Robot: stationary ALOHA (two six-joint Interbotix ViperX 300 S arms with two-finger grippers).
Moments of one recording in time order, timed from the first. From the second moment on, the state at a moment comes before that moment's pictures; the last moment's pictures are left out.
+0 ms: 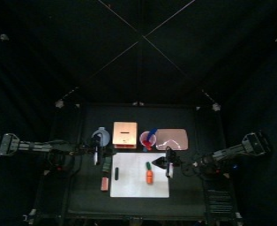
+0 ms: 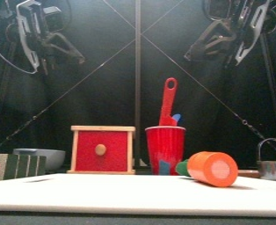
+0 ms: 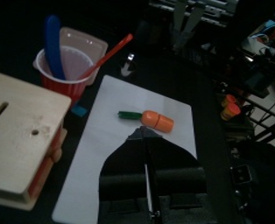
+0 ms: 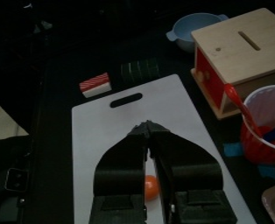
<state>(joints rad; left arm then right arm) 0.09 -0.67 1.02 -0.39 0.08 0.00 0.24 -0.48 0.93 -1.75 0.30 2.12</state>
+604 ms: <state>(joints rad) 0.26 -0.49 0.83 -0.27 0.48 -0.06 0.24 -0.51 0.96 -1.74 0.30 2.12</state>
